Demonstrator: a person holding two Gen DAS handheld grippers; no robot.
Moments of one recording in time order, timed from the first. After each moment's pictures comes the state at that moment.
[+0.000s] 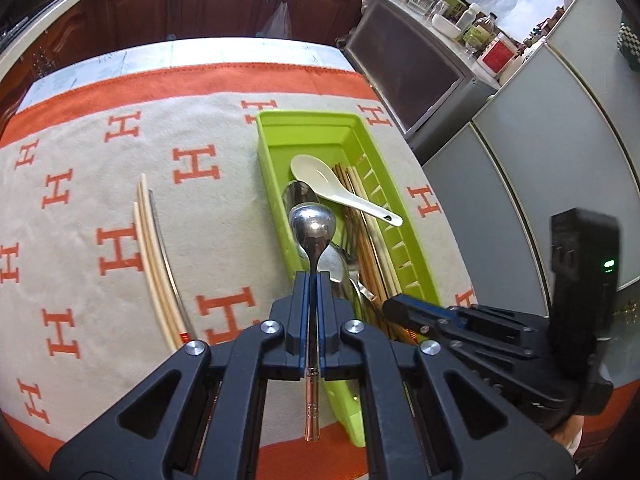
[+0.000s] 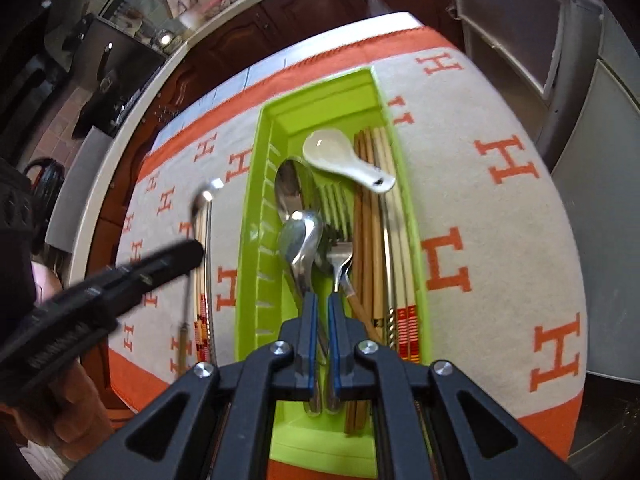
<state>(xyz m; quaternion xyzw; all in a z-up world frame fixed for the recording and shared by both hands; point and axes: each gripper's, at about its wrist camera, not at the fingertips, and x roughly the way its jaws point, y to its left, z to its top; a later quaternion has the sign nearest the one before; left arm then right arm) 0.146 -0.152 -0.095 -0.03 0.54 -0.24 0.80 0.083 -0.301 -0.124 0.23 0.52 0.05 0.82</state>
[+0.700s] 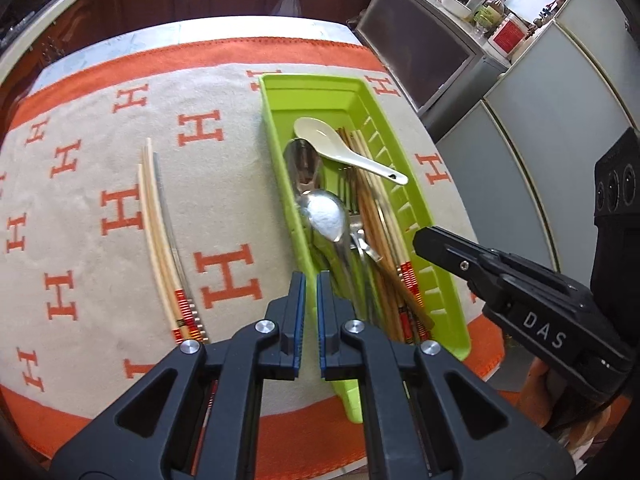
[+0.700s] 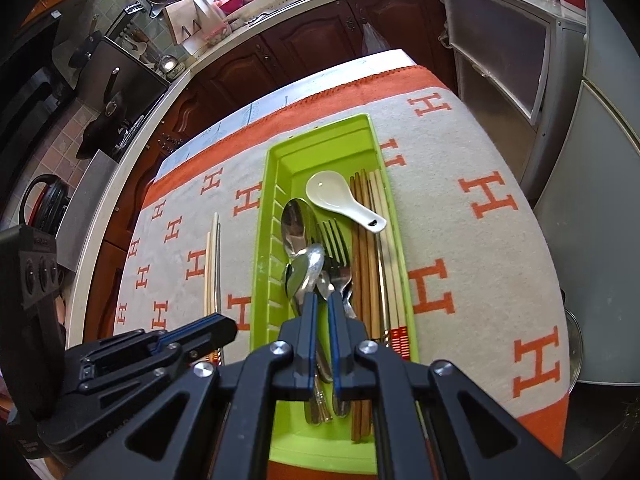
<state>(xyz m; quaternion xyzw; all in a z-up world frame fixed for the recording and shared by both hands) 0.120 -0.150 -0.101 0.00 0.56 -0.21 0.80 0.081 -0.296 -0.105 0.21 0.50 0.04 0.84</state>
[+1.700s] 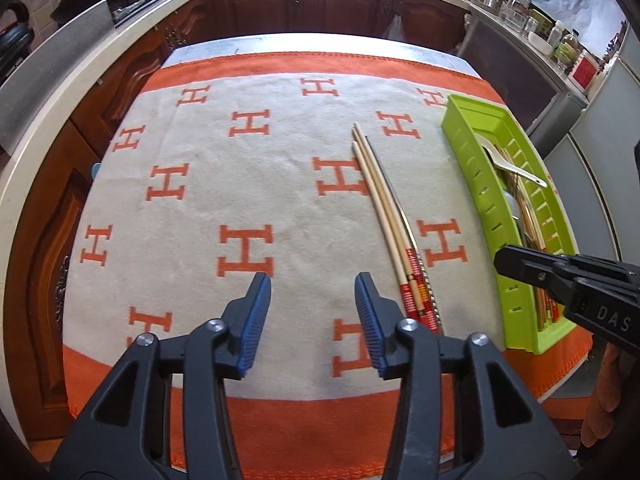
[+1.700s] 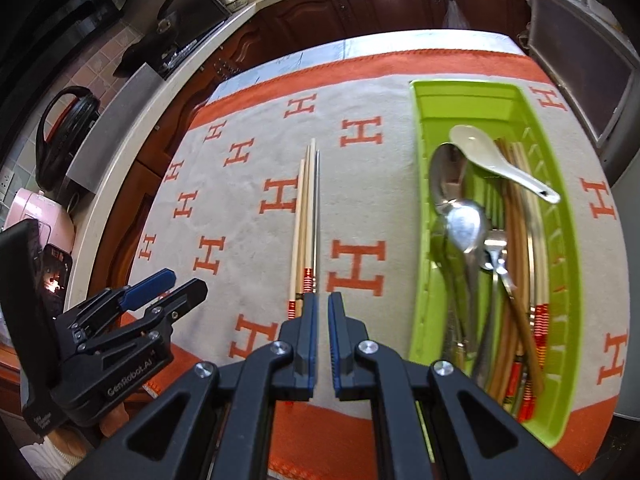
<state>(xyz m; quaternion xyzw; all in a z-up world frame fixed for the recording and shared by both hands) 0.094 0.005 -0.106 0.02 0.52 -0.06 0.85 0.101 -0.173 -0.121 0.14 0.56 0.13 0.81</state>
